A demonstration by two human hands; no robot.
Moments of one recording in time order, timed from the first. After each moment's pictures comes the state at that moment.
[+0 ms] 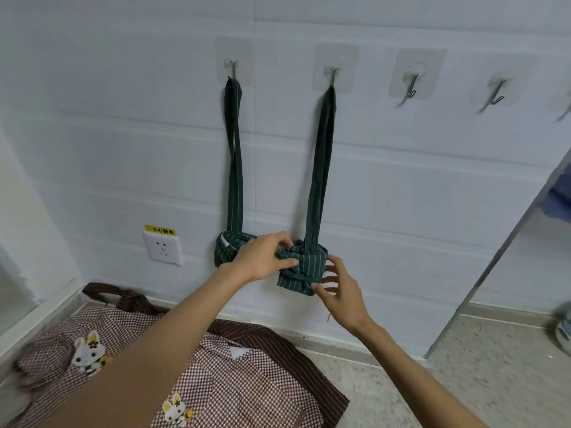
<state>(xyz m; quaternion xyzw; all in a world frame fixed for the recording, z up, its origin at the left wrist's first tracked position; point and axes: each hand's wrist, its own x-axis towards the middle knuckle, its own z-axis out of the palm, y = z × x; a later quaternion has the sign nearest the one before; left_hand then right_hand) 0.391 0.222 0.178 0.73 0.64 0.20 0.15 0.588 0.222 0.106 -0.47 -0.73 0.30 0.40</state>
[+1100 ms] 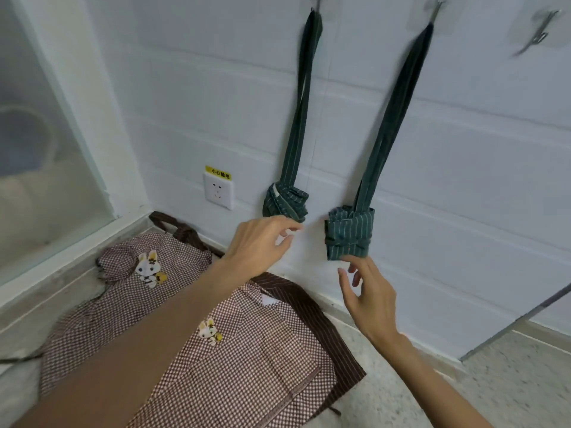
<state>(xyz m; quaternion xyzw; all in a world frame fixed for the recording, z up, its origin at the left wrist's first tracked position) 0.367 0.132 0.148 0.67 0.69 0.28 -0.02 0.585 0.186 0.074 -0.38 -0.82 0.03 0.44</state>
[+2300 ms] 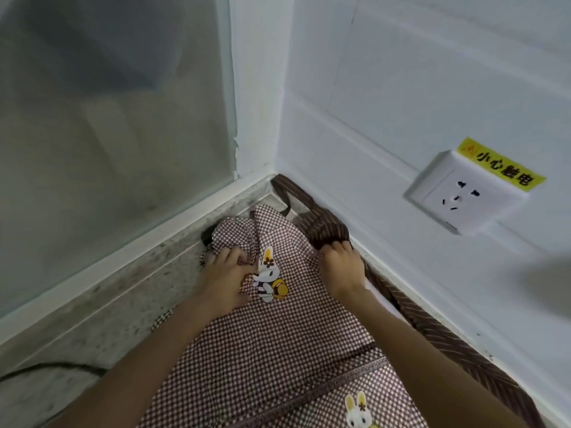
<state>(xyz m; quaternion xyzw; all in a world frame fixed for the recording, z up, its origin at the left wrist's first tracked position) -0.014 0.063 -0.119 0.51 0.85 -0.01 0.15 0.131 0.250 -0.123 -0.35 -0.94 0.03 -0.02</state>
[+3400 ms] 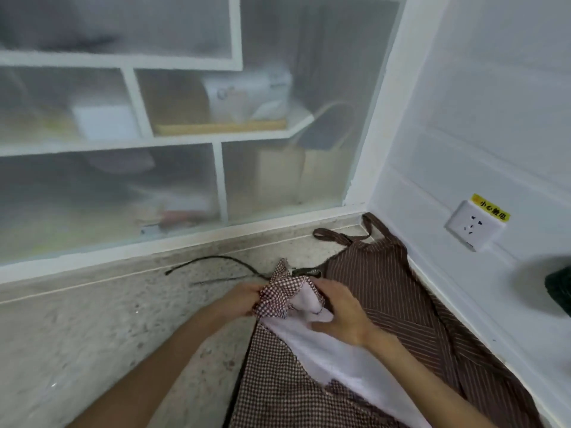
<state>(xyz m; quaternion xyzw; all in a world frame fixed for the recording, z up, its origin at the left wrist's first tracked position) 0.177 -0.195 0.037 0.07 0.82 0.46 0.35 0.263 0.015 0.006 0.00 -0.96 0.27 -0.03</state>
